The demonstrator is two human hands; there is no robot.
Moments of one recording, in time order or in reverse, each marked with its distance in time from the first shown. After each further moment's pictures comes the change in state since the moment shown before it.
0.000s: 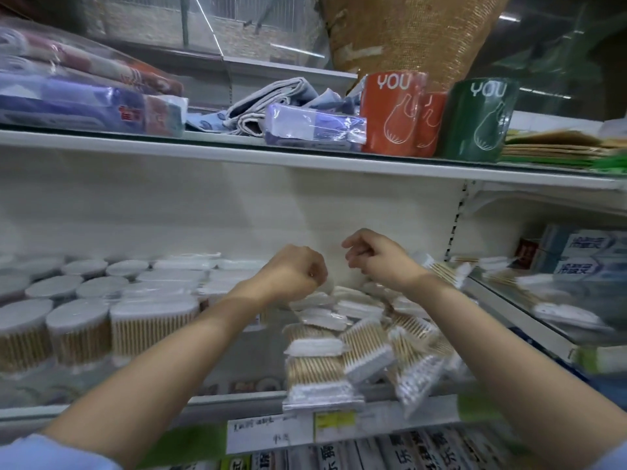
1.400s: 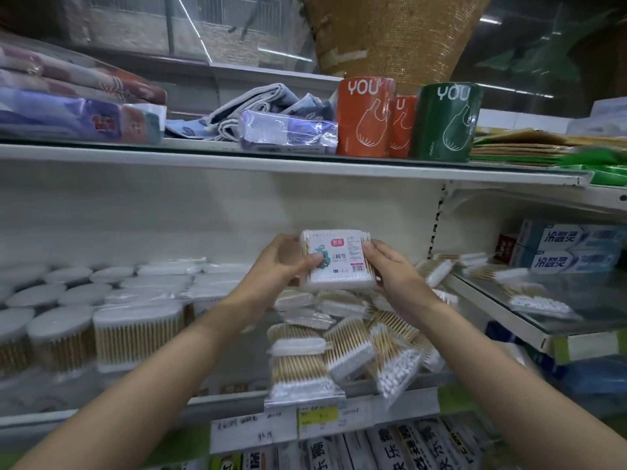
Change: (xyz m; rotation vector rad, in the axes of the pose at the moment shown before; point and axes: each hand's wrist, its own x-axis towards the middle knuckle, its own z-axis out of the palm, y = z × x) left_hand -0.021 0.017 0.009 -1.093 0.175 -0.134; right_hand -0.038 0.025 -0.007 0.666 0.052 -0.011
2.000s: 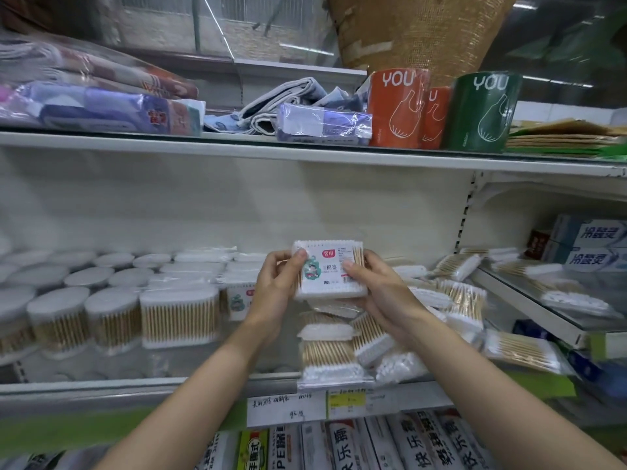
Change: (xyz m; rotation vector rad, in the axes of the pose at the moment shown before) left_hand -0.035 -0.030 -0.013 -0.249 0.291 -0.008; right_hand -0.015 0.016 0.056 0.226 -0.073 0.158
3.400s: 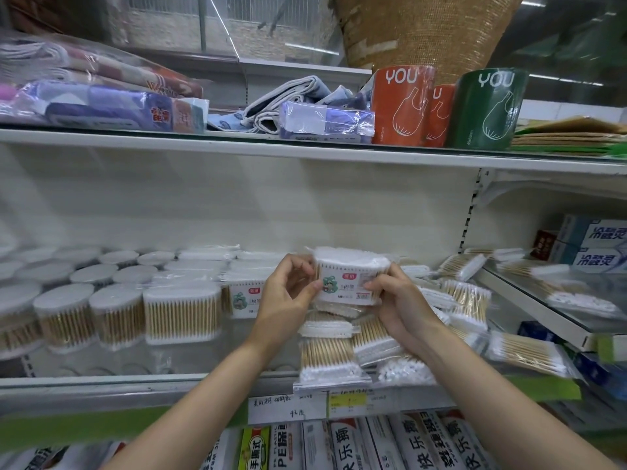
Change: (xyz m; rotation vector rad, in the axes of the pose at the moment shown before) left_hand -0.019 -0.009 -0.001 0.198 -0.128 0.265; right_hand -0.011 0.005 -0.015 0.131 -0.002 0.003
